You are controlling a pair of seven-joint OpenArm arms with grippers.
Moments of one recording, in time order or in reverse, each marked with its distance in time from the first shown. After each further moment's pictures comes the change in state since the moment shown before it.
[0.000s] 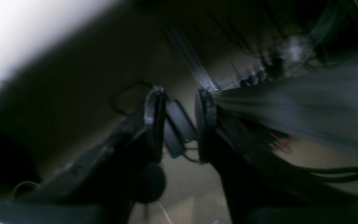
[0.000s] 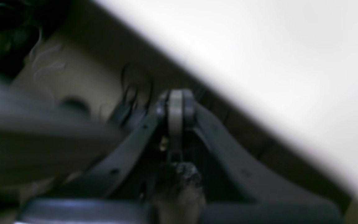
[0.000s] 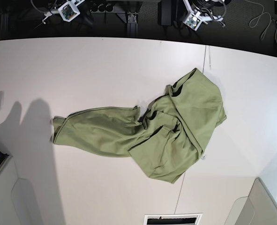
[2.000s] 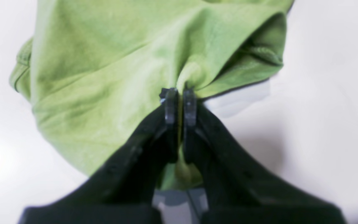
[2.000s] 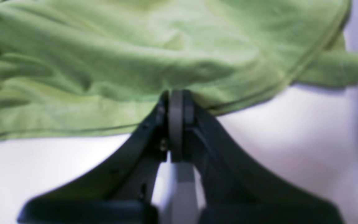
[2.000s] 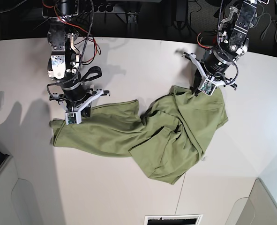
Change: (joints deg) left arm -29.9 -7.0 5.9 -18.6 -3.3 0.4 -4.9; right arm 49.5 -25.2 10.0 -27.8 -4.2 -6.3 -22.6
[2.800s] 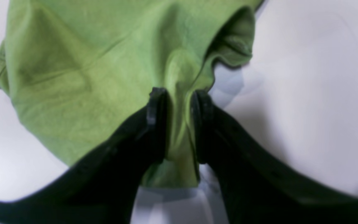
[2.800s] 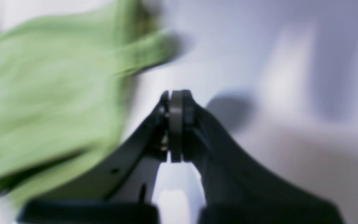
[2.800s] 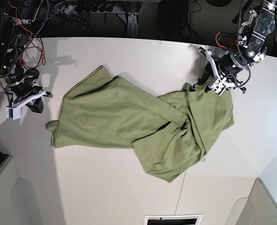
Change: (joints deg) left arm -0.2 -9.2 -0.3 2.0 -4.6 -12.5 6.2; right arm -0.2 11.8 19.9 0.0 29.2 19.3 -14.2
